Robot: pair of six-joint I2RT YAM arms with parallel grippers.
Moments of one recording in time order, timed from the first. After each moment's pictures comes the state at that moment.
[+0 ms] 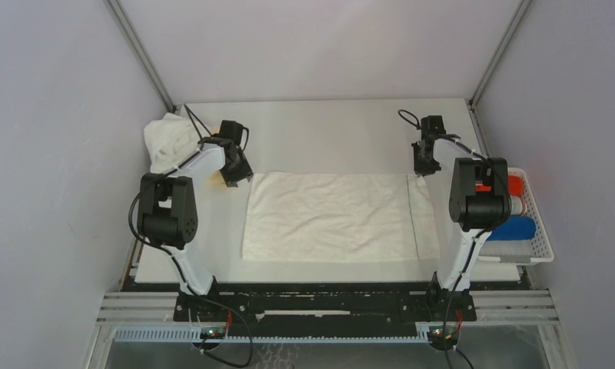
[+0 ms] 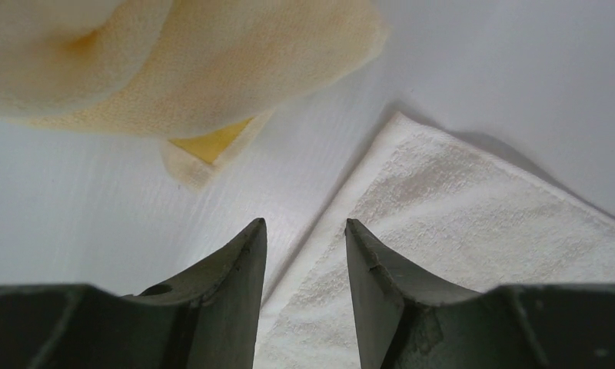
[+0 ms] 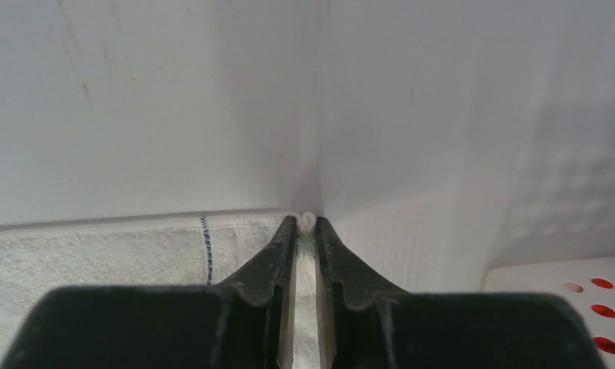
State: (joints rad) left arm -0.16 1.81 1.28 -0.66 -0.17 -0.62; right arm -0.03 1.97 1.33 -0.50 0.09 0.06
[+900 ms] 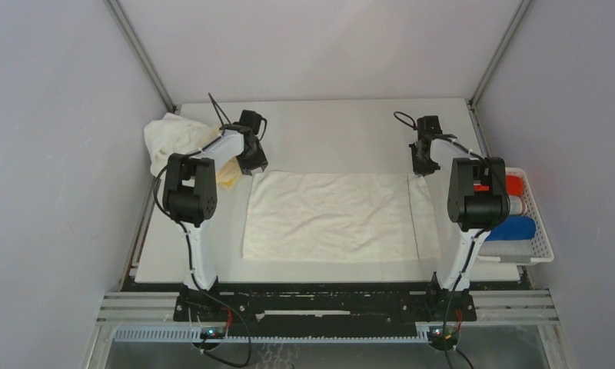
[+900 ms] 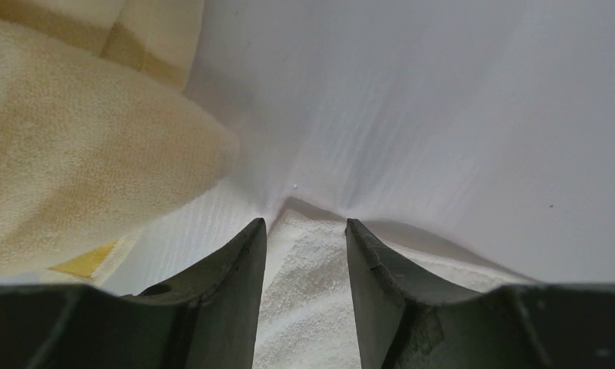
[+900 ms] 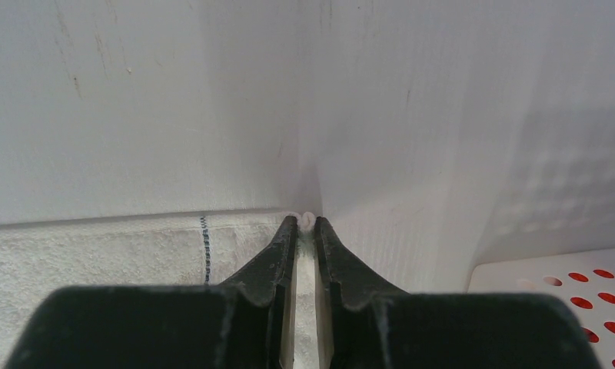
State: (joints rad) left arm -0.23 2.09 1.58 -0.68 -0.18 -0.61; right arm -0.01 1.97 1.33 -0.51 0.16 0.02
